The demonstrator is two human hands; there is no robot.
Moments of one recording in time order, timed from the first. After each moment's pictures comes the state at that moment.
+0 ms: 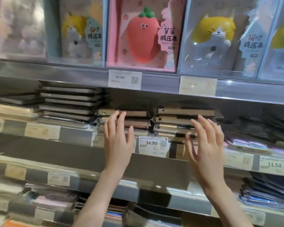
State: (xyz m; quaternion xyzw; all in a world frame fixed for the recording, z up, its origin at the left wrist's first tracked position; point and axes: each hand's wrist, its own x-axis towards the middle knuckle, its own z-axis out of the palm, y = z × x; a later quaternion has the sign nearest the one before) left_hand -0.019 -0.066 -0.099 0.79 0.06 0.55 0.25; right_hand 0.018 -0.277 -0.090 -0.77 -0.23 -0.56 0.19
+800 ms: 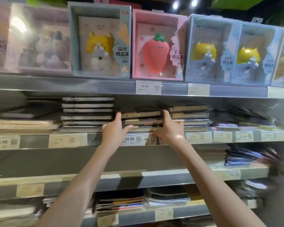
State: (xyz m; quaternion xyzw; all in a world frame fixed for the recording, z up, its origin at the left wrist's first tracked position) left_hand -0.063 0.039 -0.045 0.92 0.03 0.30 0.24; right_hand -0.034 -0.141 -0.042 -0.94 -0.09 -0.26 0.19
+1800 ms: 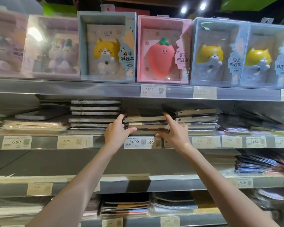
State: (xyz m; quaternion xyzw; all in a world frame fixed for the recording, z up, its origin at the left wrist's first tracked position) left_hand -0.049 0.049 -0.050 0.87 0.03 0.34 0.35; right_hand -0.013 -0.151 -0.056 -0.90 -0.16 -0.31 0.24
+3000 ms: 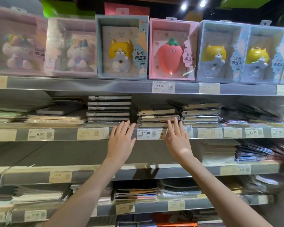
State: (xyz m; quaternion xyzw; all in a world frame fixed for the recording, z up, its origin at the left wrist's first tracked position) left_hand -0.092 0.082 -0.107 0.92 -0.06 0.40 0.04; right_hand -0.058 -0.123 -0.099 -0.96 -0.09 -0.24 0.12
